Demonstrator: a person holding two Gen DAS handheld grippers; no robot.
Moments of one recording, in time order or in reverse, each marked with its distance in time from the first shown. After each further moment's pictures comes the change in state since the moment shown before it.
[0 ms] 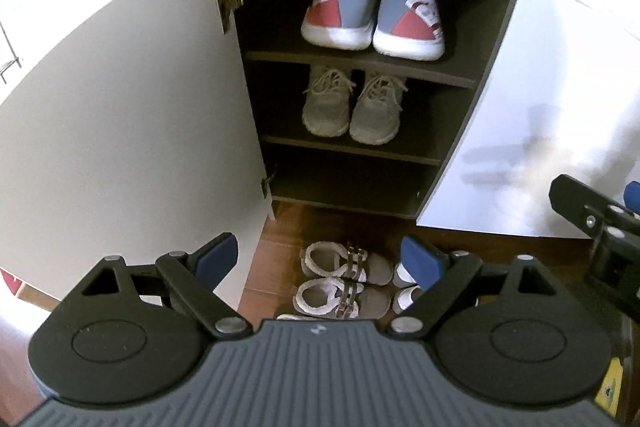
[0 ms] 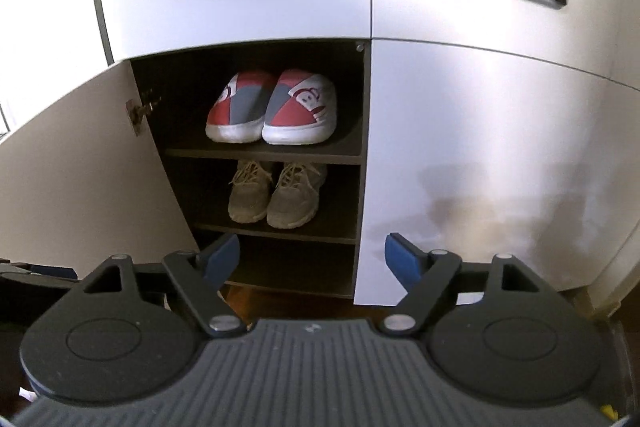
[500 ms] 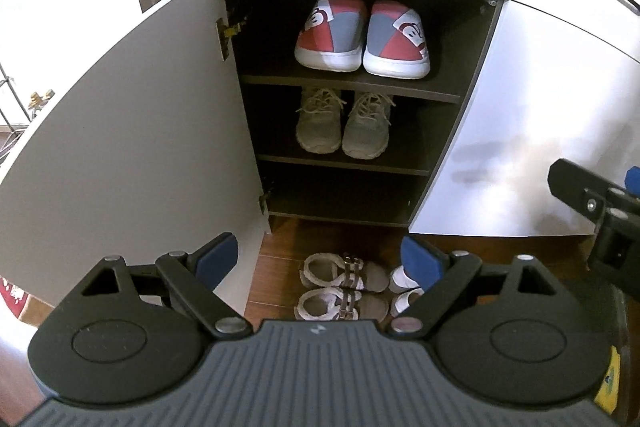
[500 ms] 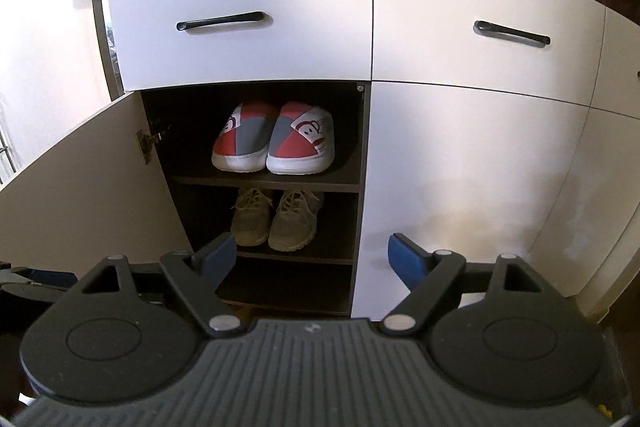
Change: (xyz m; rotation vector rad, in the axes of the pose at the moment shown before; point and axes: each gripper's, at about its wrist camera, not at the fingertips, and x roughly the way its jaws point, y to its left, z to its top) left arm -0.020 0.014 0.013 0.042 -0.019 -0.039; right arm -0.026 0.020 0.016 0.004 -0.045 -0.034
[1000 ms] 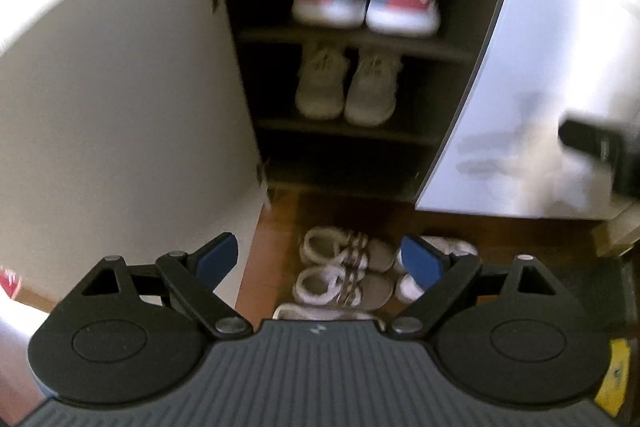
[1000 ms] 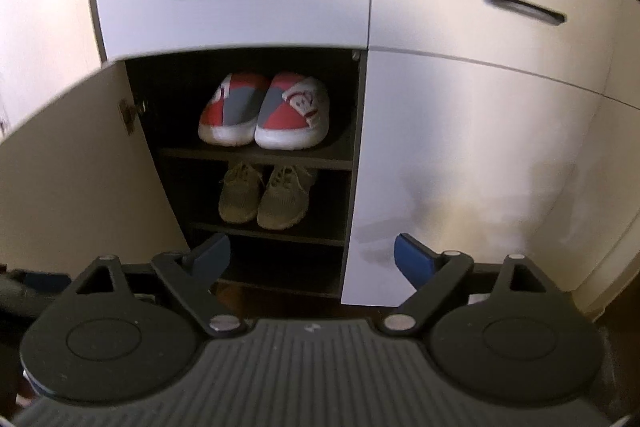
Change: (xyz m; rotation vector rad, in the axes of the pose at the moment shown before) left arm 0.060 -0.011 -0.065 -0.030 0.083 0.042; right arm 0.062 -0.019 -0.023 -0.105 0.098 0.046
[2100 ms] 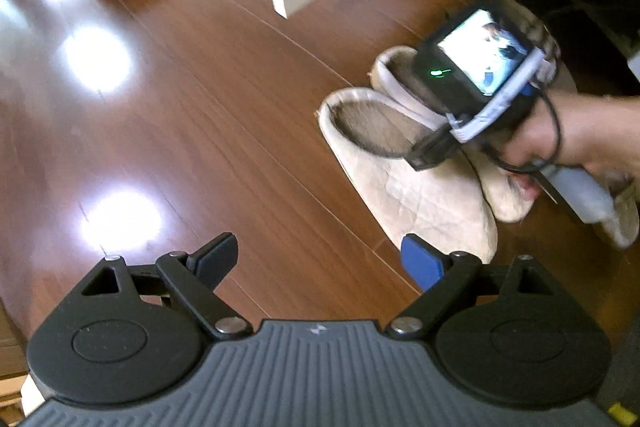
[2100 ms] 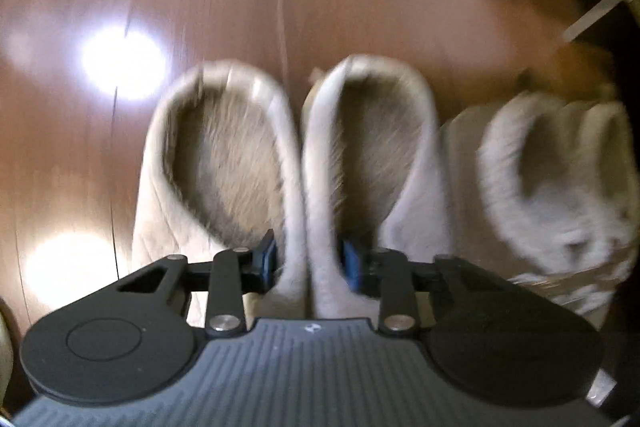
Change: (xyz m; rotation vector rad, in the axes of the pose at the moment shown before) left arm 0.235 0.020 -0.323 -0.540 0.368 0.262; right arm 0.402 0.210 -0.451 -1.187 0.615 0.602
